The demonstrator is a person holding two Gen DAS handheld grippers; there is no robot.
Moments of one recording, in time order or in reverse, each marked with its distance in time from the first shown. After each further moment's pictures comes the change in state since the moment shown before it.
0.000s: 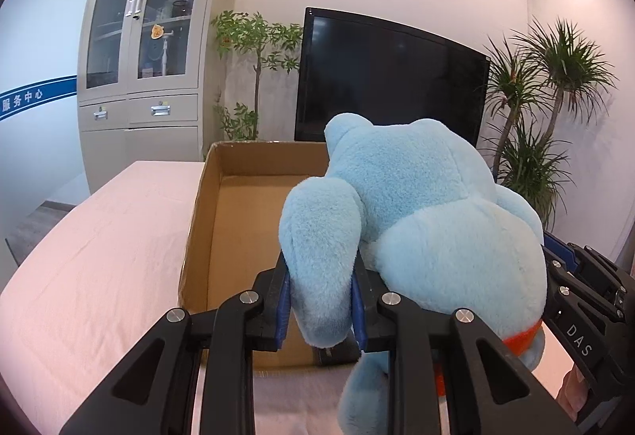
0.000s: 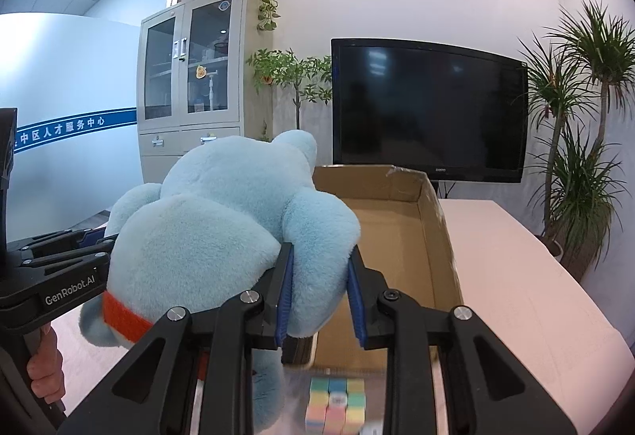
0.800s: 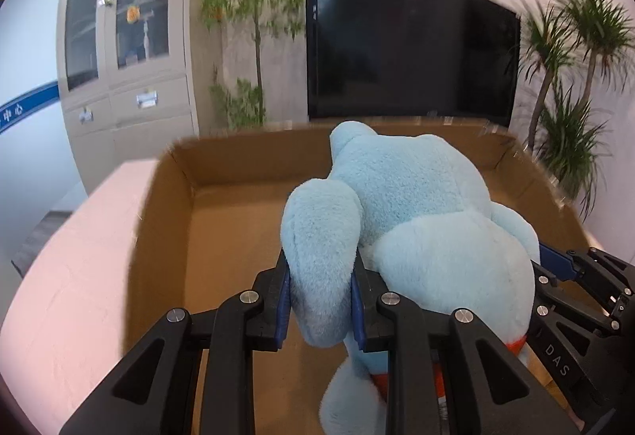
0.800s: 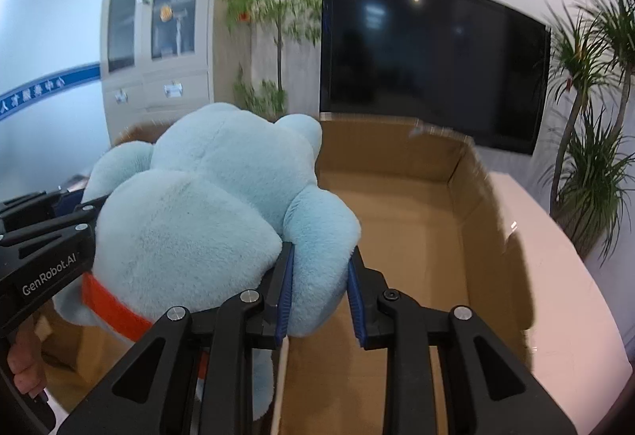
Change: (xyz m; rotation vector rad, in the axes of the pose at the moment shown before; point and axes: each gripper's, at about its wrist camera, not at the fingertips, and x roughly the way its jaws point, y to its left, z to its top) left arm 0.227 0.013 0.051 0.075 0.159 0.089; right arm 0.187 -0.027 0.003 -0.020 0.225 -0.053
